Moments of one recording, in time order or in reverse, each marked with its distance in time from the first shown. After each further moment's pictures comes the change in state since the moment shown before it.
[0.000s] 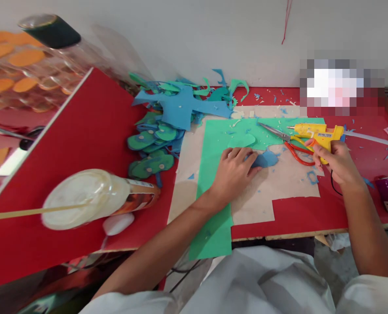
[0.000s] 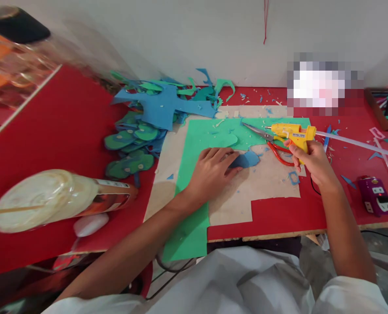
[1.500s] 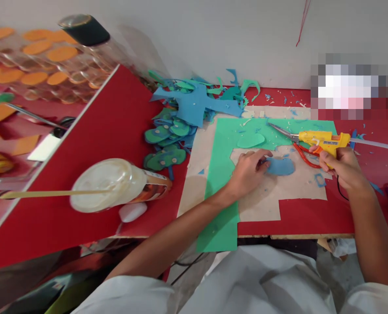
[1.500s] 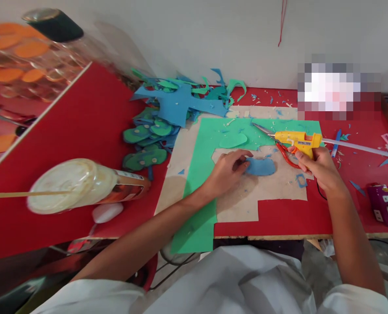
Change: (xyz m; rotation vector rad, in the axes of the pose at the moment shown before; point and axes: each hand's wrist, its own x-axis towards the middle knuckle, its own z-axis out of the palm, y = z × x) left_hand 0.011 0.011 0.008 -0.630 -0.125 -0.332; right_hand -0.002 0.001 0.005 -0.006 -0.064 -0.034
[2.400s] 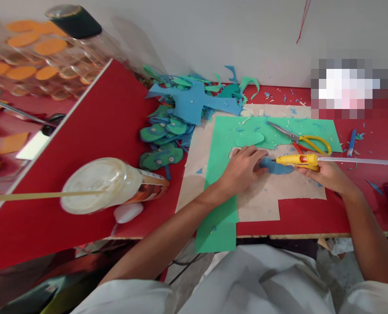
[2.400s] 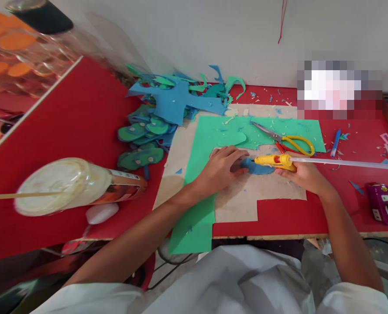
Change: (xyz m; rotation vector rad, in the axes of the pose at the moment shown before) left_hand -0.001 -0.008 -0.018 0.331 -0.085 0.125; right_hand -0.001 0.019 0.008 -0.593 -0.268 -0.132
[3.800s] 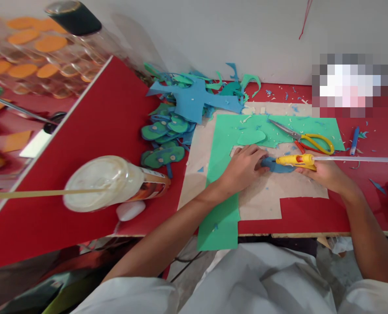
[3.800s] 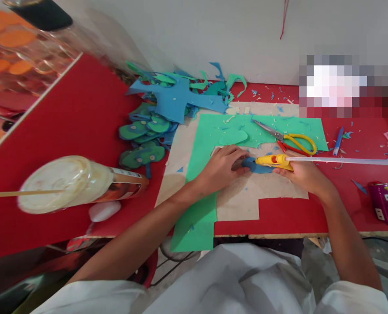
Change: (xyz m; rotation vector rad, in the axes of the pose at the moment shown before) left_hand -0.001 -0.004 0.004 0.012 0.018 0.033; right_hand 0.005 -0.011 0.002 -0.125 -0.012 -0.062
